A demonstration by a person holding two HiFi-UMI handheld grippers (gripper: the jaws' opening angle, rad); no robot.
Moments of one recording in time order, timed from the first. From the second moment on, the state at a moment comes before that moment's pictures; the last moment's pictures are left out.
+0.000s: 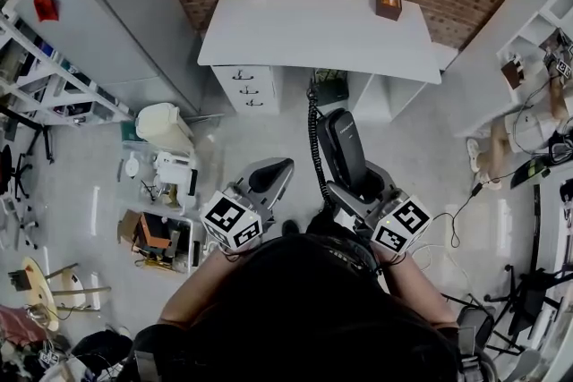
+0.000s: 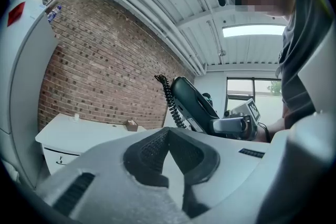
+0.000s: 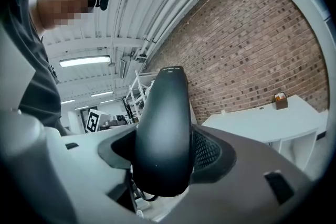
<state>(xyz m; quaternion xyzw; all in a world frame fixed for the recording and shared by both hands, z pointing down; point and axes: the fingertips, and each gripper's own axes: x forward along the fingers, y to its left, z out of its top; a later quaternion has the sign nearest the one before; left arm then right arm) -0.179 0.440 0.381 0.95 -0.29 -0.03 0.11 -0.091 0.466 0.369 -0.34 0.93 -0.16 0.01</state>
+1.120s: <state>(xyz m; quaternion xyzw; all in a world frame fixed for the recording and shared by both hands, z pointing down) -0.043 0.300 0.376 0.95 -0.29 -0.02 0.11 0.049 0.320 0.361 -0.36 0.92 -0.15 0.02</state>
